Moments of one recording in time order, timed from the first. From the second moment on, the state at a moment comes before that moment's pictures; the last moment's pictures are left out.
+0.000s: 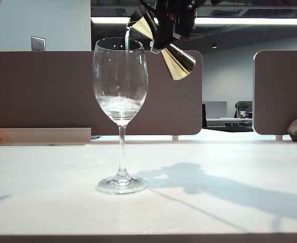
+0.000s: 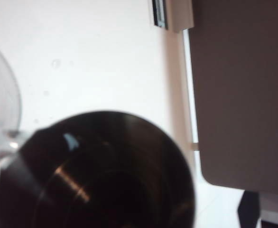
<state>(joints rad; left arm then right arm) -0.41 0.57 0.77 -0.66 0.22 0.09 0.80 1.44 1.22 -0.31 0.25 -1.03</state>
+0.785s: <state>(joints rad) -0.41 0.57 0.77 -0.66 0.22 0.09 0.81 1.44 1.24 -0.23 0.27 -1.38</state>
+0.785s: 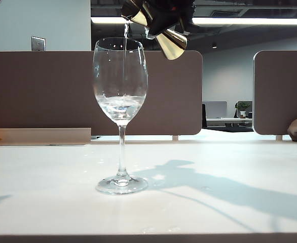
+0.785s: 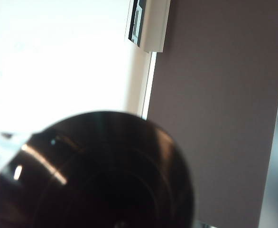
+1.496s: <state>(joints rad) -0.41 0.57 0.77 -0.66 0.22 0.09 0.81 1.44 1.24 -0.18 0.27 -1.64</state>
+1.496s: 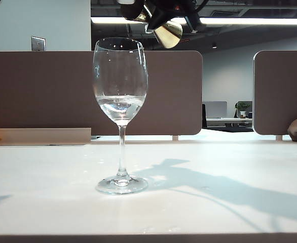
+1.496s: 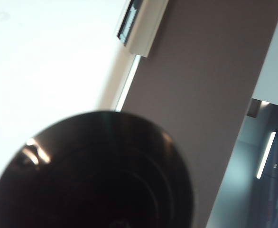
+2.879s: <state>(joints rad) -0.41 0.57 0.77 -0.66 0.22 0.09 0.55 0.99 0.60 0.19 0.00 -0.17</state>
